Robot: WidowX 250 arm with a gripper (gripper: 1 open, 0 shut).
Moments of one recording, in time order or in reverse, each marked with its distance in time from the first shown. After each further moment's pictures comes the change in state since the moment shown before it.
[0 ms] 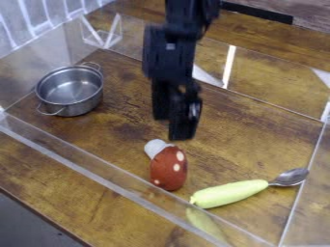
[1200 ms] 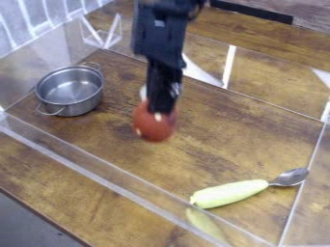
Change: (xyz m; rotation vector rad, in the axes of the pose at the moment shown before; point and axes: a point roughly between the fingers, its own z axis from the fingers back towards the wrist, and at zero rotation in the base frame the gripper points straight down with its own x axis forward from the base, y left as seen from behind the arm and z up) arm 0.022 -0.022 0.040 -0.064 -0.045 -0.104
